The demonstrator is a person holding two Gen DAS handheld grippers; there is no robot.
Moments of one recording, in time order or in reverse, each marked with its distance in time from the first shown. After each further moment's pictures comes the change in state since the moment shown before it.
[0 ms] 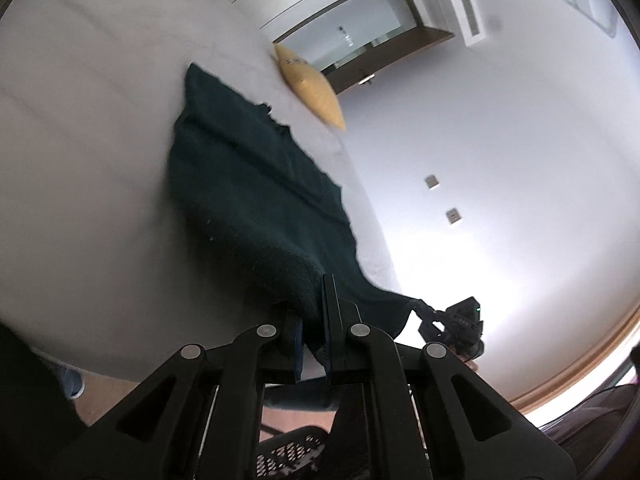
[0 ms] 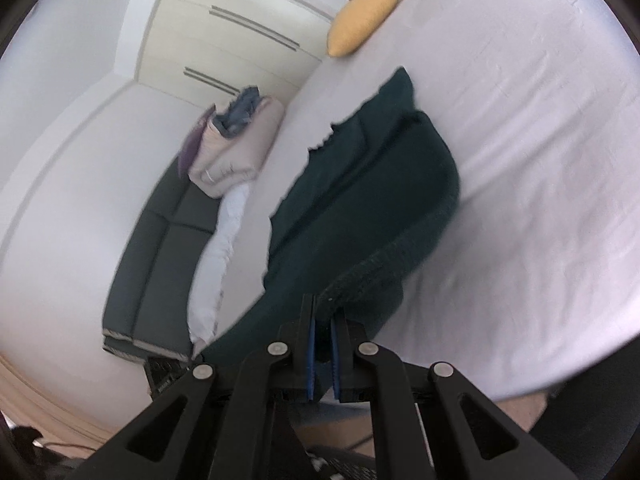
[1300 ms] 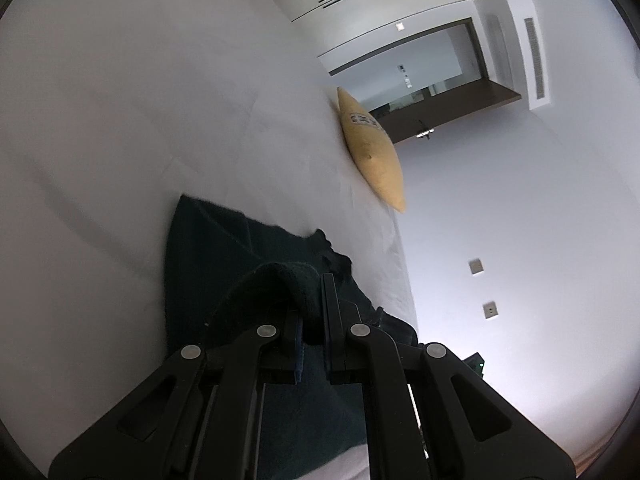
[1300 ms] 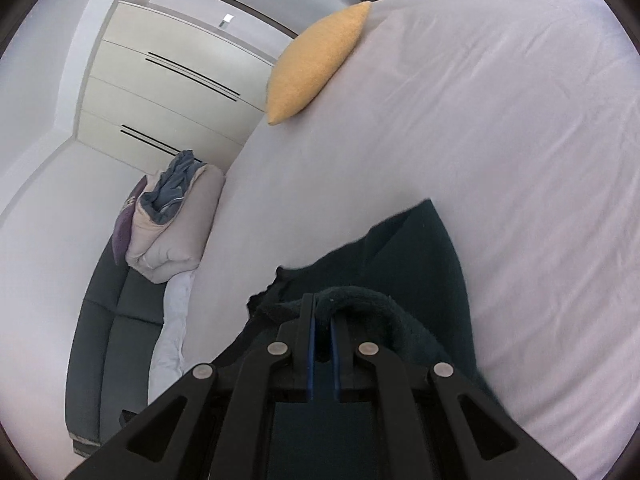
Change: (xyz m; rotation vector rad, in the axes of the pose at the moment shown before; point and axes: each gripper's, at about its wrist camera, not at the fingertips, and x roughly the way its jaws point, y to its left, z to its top) left arm 0.186 0.100 0.278 -0.194 -0.093 0.127; right arm 0.190 -0.031 0.241 0.105 -0.159 -0.201
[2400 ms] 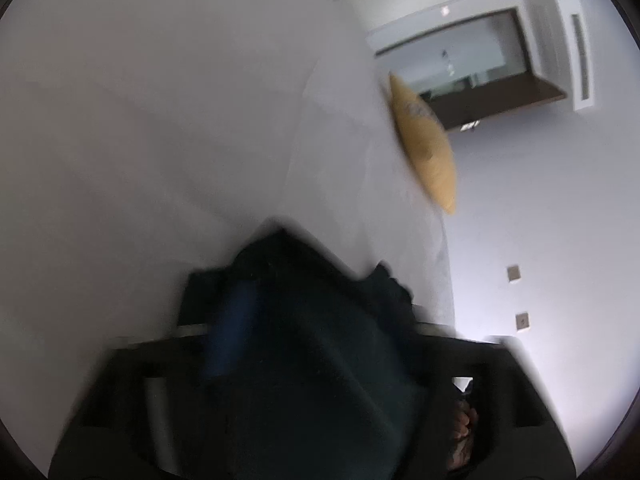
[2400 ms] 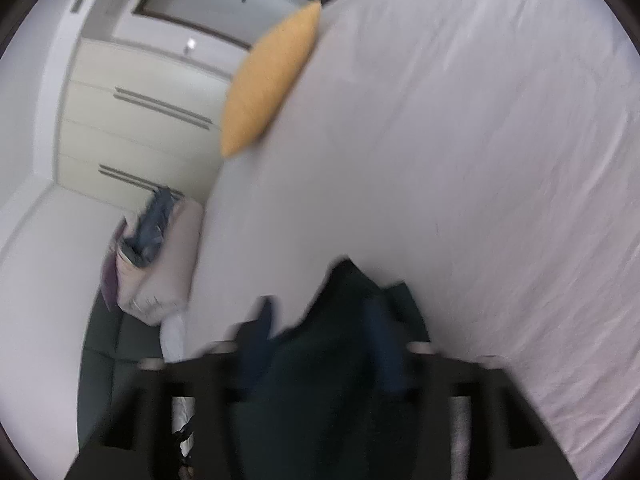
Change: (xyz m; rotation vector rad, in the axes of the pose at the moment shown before) left arm 0.104 0.048 0.062 -0.054 0.040 0.115; right arm 0.050 -0.048 0.046 0.134 -0.076 0.015
